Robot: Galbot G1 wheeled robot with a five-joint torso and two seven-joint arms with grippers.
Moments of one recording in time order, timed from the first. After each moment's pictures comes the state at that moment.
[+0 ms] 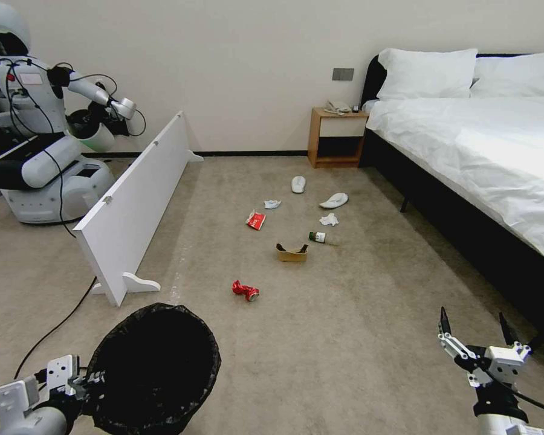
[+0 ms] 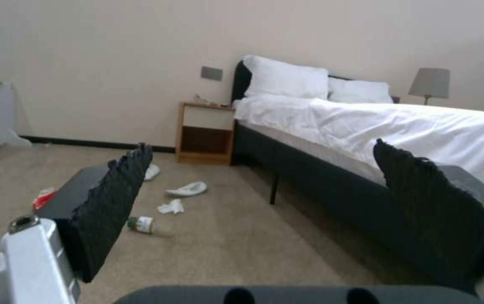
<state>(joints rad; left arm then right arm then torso) 1.71 -1.14 -0.93 -2.31 -0.96 0.74 -0.41 -1.65 1.44 0.83 2.05 0.13 0.30 0.03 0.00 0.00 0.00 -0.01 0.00</state>
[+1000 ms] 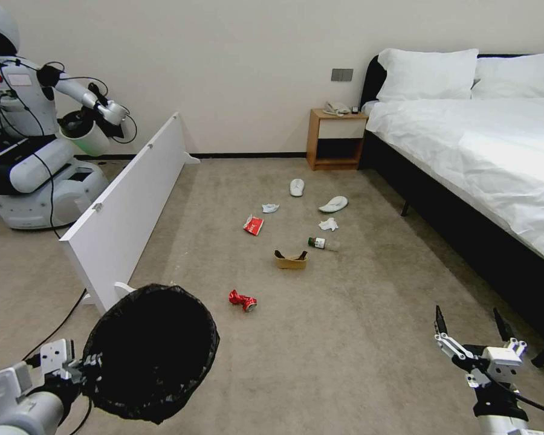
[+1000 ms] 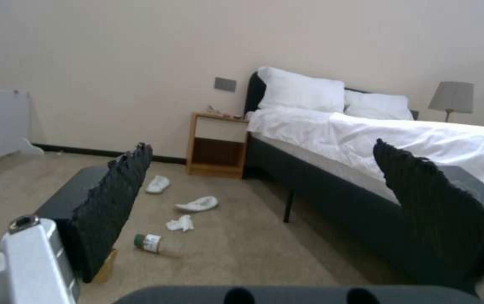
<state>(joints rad) 1.64 -1.12 -0.95 -2.32 -1.00 0.74 -0.44 -1.65 1.43 0.84 2.06 0.14 0.33 -0.02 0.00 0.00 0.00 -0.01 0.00</state>
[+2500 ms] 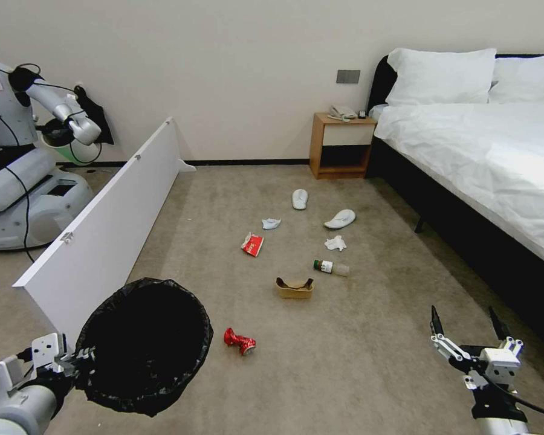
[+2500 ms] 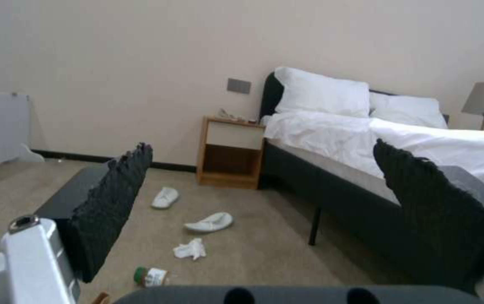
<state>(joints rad) 1.64 -1.13 -0.97 -2.31 -1.01 0.74 -0.44 -1.67 1.43 0.84 2.08 0.15 0.34 -0.04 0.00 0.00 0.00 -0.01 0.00</state>
